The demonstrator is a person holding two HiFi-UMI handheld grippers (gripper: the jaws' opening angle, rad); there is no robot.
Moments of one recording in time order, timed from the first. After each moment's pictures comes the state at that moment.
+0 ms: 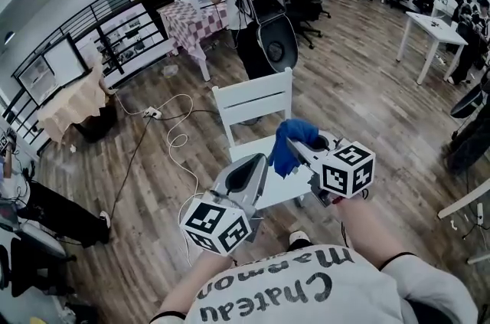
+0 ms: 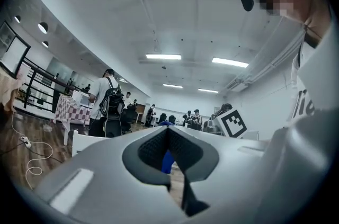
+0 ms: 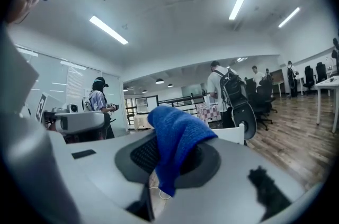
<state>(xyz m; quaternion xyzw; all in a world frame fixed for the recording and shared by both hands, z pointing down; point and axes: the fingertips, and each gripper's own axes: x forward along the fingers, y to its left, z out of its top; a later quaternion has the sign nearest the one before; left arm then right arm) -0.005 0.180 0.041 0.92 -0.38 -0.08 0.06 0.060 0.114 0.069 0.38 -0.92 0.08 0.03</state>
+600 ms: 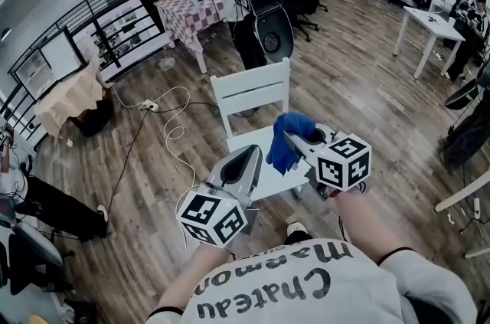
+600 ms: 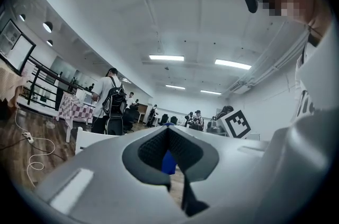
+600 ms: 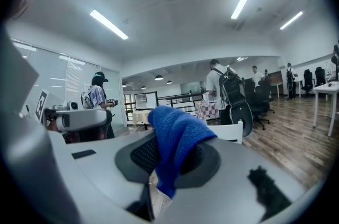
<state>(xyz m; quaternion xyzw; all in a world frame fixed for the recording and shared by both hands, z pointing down) -0.023 0.184 0.056 0.91 -0.39 -0.09 0.08 0.048 0.124 0.084 0.39 -0.92 0.08 0.05</state>
